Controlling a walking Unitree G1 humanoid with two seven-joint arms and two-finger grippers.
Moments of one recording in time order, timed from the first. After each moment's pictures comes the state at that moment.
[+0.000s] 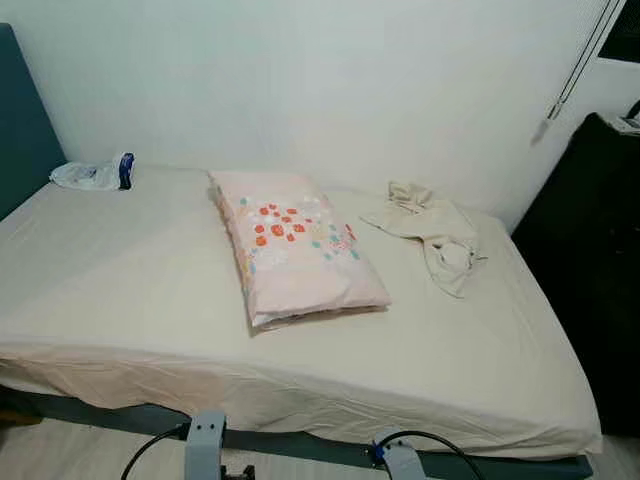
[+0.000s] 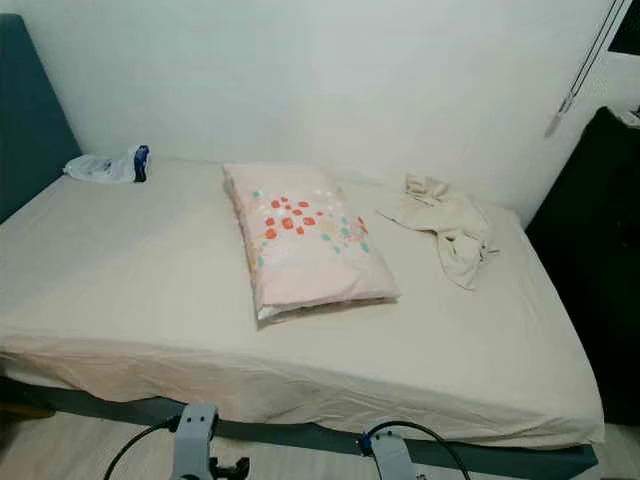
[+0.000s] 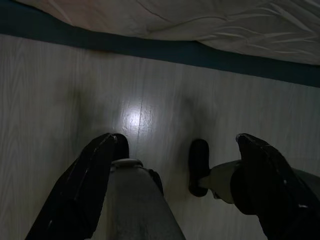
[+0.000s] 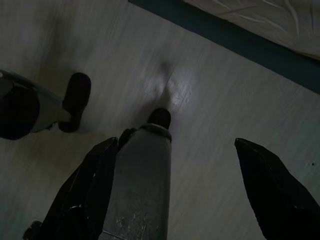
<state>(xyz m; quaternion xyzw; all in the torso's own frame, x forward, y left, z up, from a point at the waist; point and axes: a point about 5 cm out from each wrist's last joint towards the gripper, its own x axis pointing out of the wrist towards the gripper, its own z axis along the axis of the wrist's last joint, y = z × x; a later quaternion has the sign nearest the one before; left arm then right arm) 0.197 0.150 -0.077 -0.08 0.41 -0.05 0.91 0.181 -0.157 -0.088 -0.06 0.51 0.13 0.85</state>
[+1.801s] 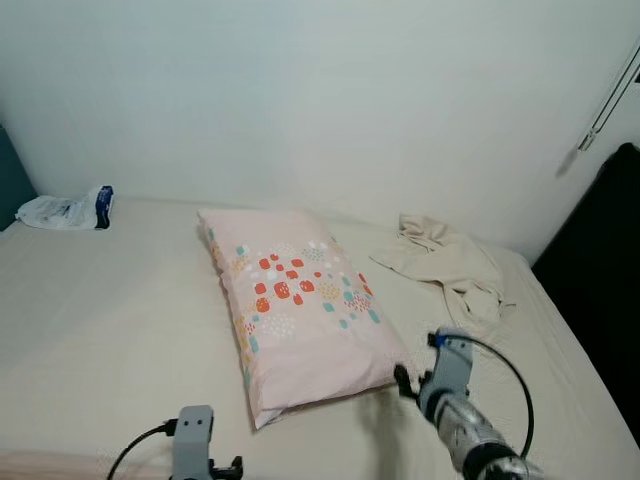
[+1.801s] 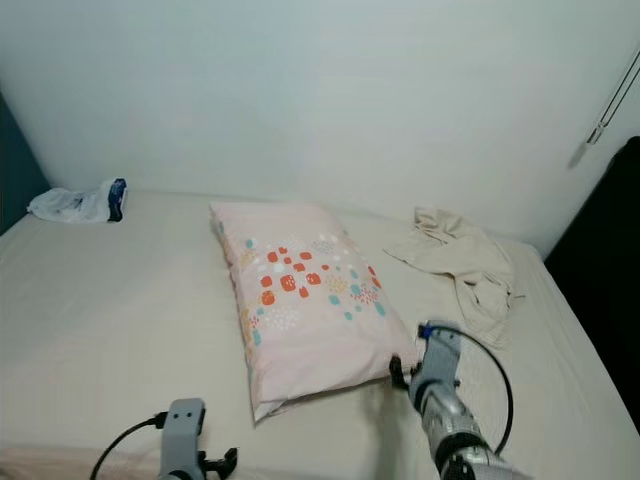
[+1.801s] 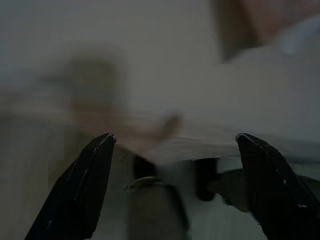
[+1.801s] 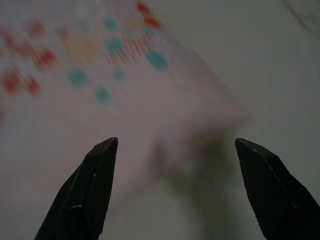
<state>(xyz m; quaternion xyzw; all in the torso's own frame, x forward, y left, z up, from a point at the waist) 0.197 0.184 -0.073 -0.06 0.38 0.02 0.92 0.306 -0.200 0.007 0.21 0.25 -0.07 0.94</state>
